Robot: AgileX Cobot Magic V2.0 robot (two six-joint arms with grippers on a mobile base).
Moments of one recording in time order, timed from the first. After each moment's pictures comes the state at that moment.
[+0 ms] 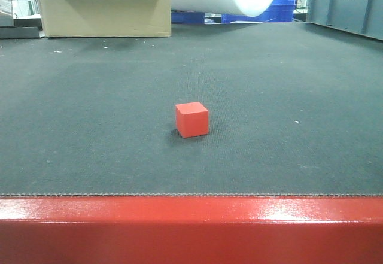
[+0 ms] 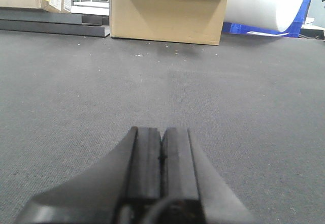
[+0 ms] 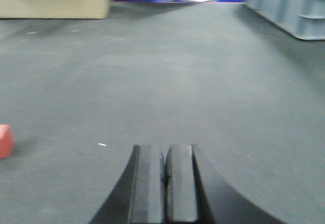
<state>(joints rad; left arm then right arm) -0.05 -0.01 0.03 0.00 0.01 -0.04 0.02 0.13 -0.15 0.09 0.20 0.00</state>
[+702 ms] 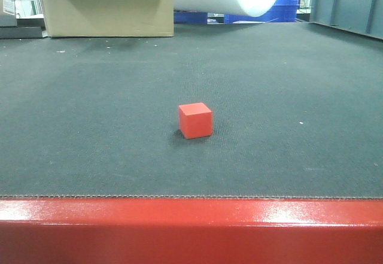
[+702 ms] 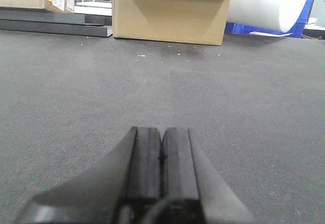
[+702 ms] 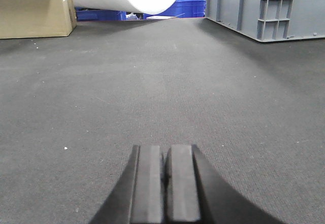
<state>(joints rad) -0.05 -0.01 0.03 0.00 0.01 -0.04 -0.07 -0.01 0.03 0.11 0.08 0.00</state>
